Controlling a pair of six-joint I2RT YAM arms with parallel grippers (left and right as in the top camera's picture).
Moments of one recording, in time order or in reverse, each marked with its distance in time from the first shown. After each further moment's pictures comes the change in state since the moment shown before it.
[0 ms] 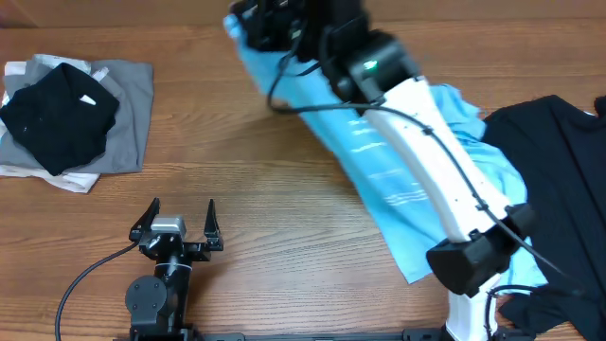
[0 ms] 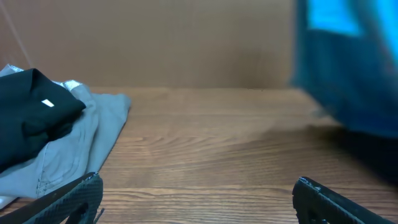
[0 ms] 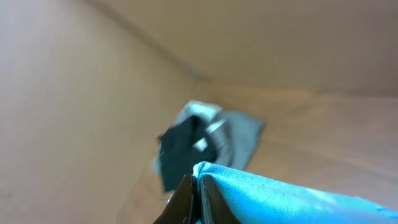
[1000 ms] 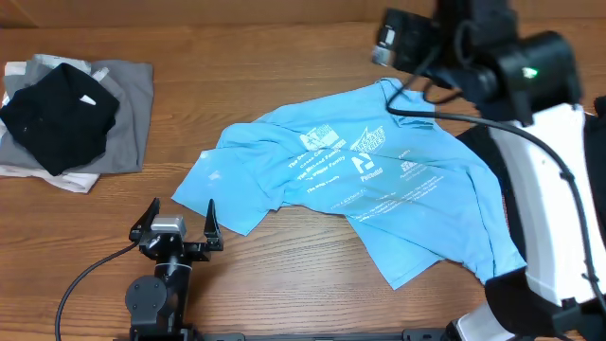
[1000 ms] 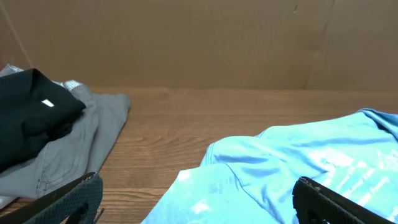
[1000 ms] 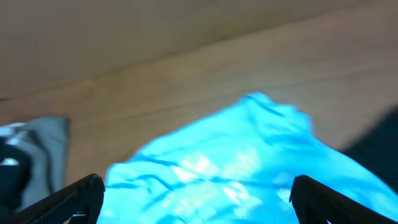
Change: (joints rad) left arm 0.000 0.000 0.000 0.000 0.000 0.000; right arm -0.291 -0.284 0.012 -0.771 0.430 -0.106
